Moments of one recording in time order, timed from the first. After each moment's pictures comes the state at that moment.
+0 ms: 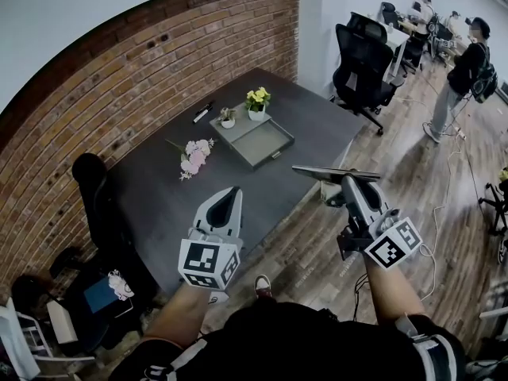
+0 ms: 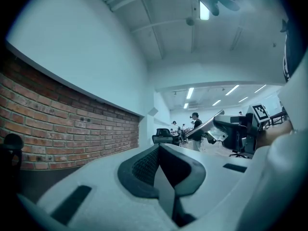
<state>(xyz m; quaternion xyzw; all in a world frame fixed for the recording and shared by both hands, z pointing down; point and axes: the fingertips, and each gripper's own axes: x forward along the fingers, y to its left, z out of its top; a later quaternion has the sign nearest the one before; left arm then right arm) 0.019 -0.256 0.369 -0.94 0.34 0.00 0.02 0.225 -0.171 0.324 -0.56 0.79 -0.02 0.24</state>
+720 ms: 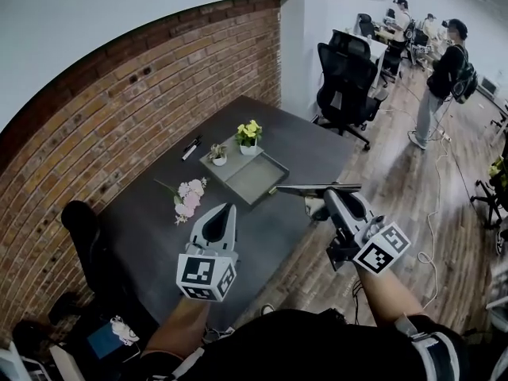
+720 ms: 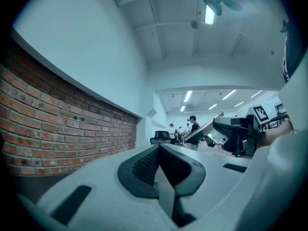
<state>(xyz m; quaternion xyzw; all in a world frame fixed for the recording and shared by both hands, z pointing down) 0.025 -0.359 0.361 -0.95 0.31 0.02 0.01 0.210 -0.267 0.316 -0.57 0.79 -0.01 0.22</state>
